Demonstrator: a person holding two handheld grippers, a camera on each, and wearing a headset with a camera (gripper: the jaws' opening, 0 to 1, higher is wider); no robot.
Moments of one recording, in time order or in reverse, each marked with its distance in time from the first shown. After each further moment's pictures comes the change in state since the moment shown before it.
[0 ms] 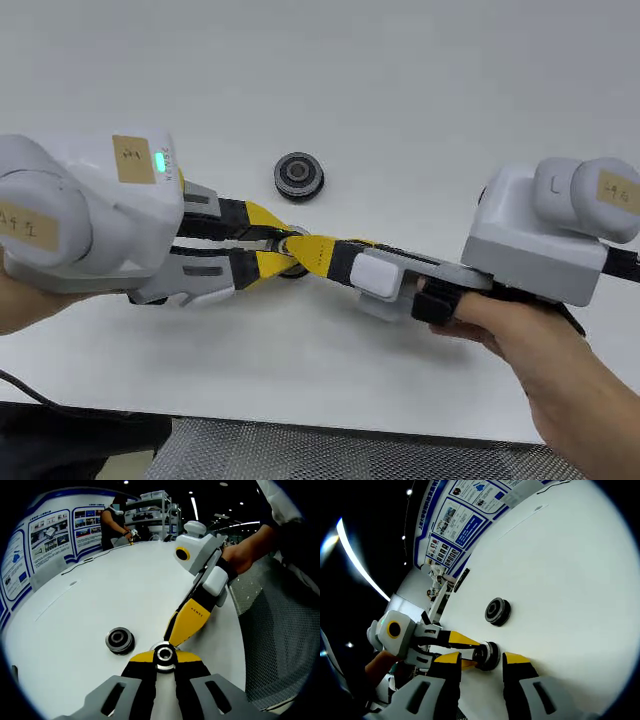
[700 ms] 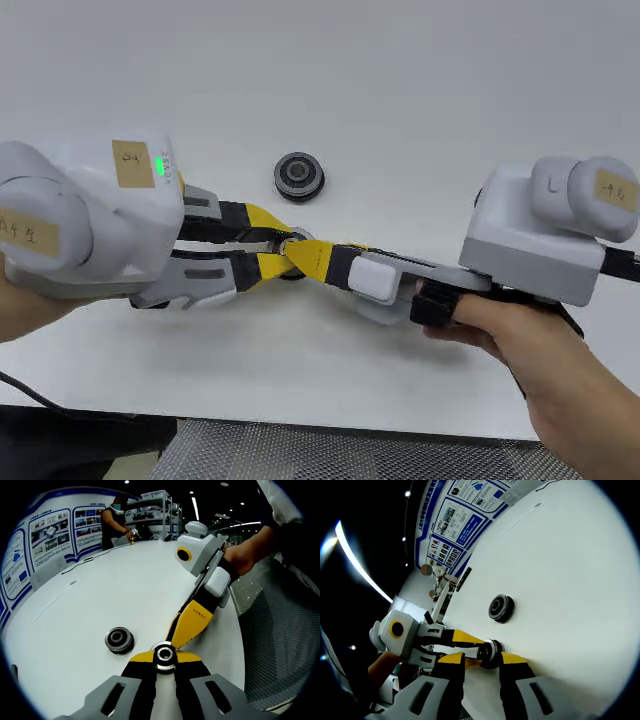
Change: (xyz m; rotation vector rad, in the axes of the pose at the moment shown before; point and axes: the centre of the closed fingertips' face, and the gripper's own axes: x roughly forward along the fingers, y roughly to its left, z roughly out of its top) left arm 0.000 -0.002 0.000 -0.006 0.003 0.001; right arm 0.000 0.007 -0.005 0.025 0.007 0.028
